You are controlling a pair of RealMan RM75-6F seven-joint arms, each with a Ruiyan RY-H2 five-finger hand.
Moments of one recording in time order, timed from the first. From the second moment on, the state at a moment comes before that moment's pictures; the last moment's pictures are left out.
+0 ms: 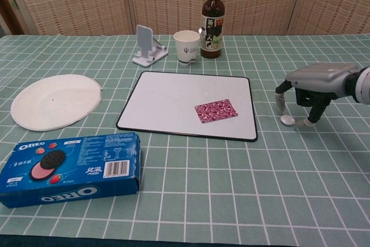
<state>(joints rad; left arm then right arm) -0.07 -1.01 -0.05 -1.84 1.52 1.54 0.17 0.78 -1.44 0.04 -1.28 -1.16 0.71 -0.26</state>
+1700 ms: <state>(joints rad) -0.06 -1.00 -0.05 -1.83 1.51 1.55 0.16 0.96 -1.44 0.15 -1.41 -1.04 0.66 -0.43</state>
